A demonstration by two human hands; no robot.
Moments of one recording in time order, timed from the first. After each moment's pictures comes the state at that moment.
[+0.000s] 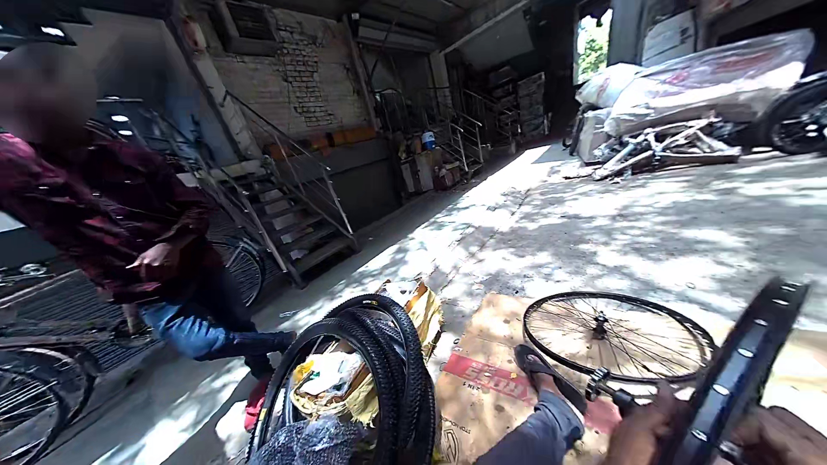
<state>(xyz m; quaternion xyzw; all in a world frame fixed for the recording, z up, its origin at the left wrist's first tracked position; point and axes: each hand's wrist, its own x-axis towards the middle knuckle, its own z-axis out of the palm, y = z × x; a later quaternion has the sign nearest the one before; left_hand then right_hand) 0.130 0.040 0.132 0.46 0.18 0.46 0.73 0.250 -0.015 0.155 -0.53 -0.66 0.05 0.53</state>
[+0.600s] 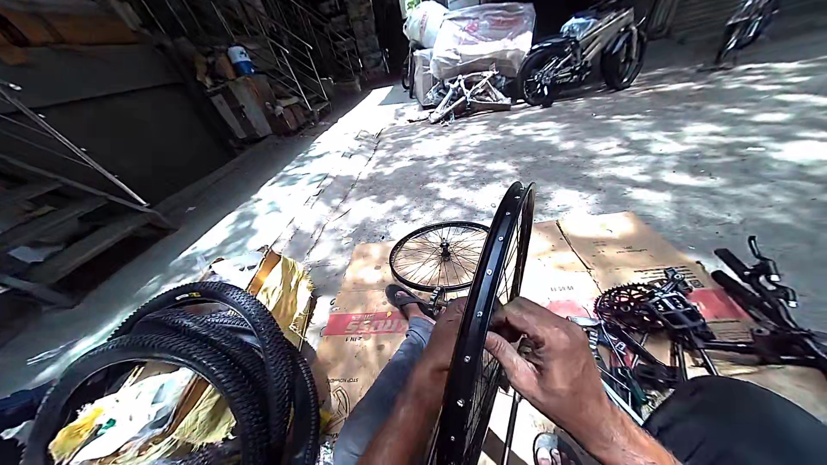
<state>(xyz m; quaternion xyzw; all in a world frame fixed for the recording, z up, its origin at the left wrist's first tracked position) 0.121 0.077 0.107 0.51 0.12 0.32 0.79 0.252 -0.027 0.141 -0.56 -0.65 -0.03 0.52</state>
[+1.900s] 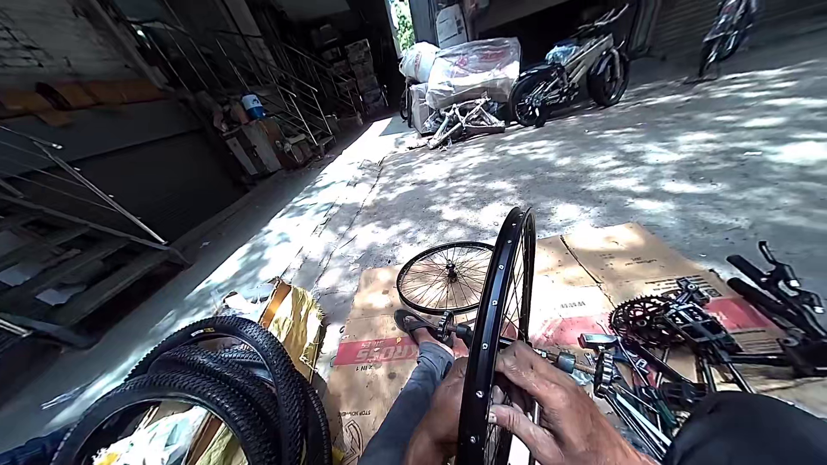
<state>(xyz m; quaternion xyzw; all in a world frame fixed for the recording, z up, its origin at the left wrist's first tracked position) 0.092 0.039 0.111 0.52 0.08 0.34 0.78 0.251 -0.039 0.119 -0.49 -0.72 0.08 0.49</state>
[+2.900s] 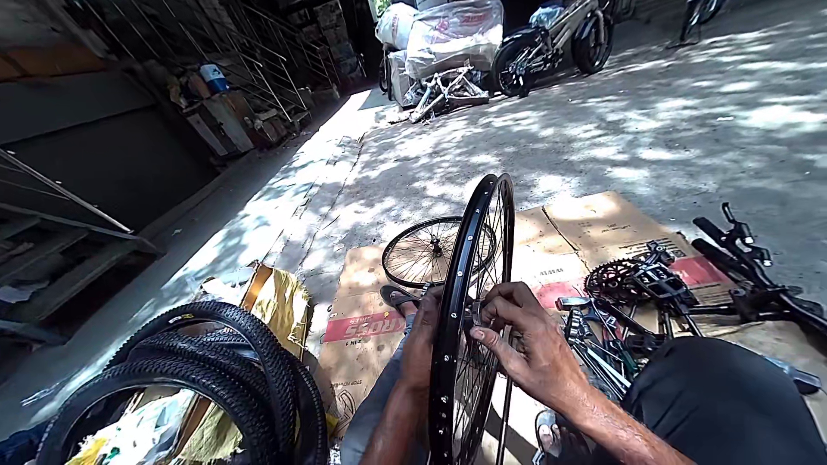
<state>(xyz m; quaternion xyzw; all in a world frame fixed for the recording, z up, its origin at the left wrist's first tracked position) 0.098 0.049 0.112 0.53 0.17 0.41 0.73 0.260 -0.037 0.108 -0.59 -0.60 0.06 0.53</state>
